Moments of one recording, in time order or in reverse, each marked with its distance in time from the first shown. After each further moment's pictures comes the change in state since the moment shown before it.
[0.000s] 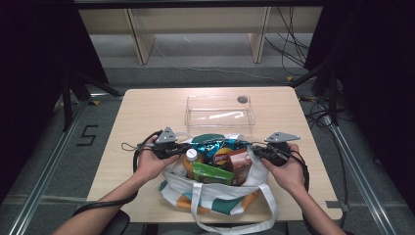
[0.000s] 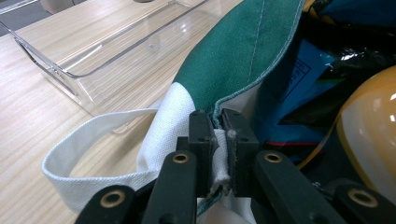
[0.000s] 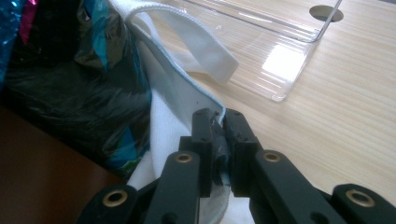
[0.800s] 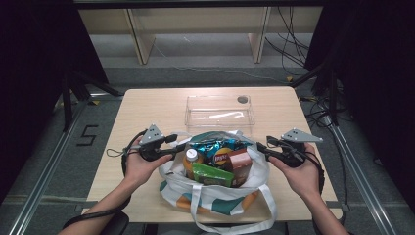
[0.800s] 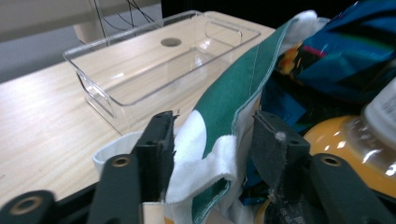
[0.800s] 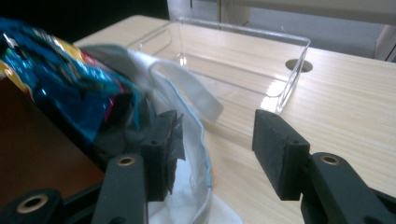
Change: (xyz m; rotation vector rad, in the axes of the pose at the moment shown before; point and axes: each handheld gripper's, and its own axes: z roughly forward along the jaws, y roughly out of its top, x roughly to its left) left arm -0.008 0.005 -0.040 -0.207 0.066 -0.121; right arm 0.000 0.009 -0.046 -0.190 0.022 0.091
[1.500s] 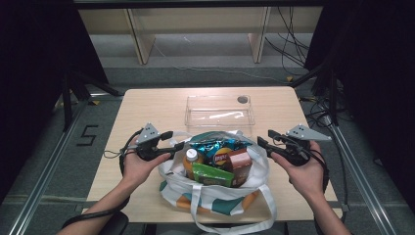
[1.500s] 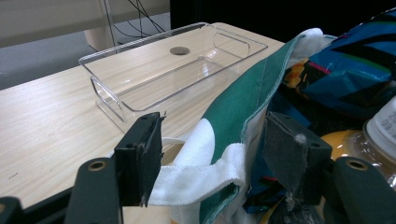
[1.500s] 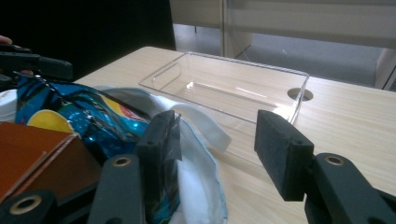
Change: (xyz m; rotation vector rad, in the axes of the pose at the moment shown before) left arm 0.003 0.001 -0.004 -0.012 0.040 -0.041; right arm 0.008 0.017 -0.015 -0.100 0.021 -0.025
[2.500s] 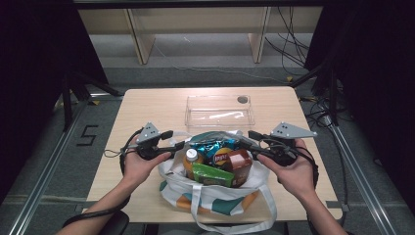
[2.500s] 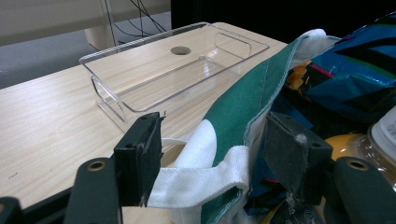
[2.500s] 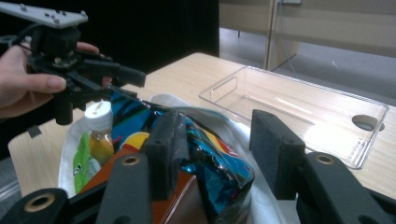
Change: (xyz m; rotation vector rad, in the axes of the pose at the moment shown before) left arm 0.001 0.002 0.002 -0.002 0.000 0.001; right arm 0.038 0.023 0.010 0.031 0.169 -0.060
